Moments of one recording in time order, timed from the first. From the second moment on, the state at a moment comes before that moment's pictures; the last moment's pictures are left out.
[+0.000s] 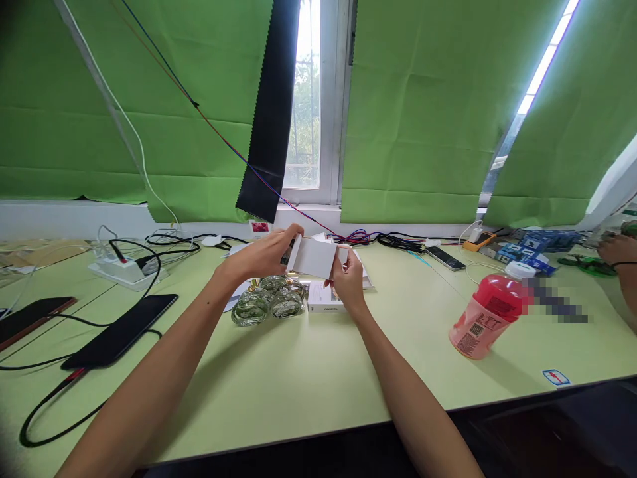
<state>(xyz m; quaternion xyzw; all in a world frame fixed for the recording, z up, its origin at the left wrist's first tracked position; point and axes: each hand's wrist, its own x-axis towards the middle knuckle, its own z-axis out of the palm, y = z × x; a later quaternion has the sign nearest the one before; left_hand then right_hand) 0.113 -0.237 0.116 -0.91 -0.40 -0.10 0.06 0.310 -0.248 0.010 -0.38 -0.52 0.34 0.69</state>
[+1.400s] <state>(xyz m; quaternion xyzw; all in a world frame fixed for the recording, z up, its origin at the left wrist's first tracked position) 0.122 -0.236 0.110 -0.93 -0.35 -0.13 -0.02 0.306 -0.251 0.007 -0.37 -0.54 0.33 0.68</state>
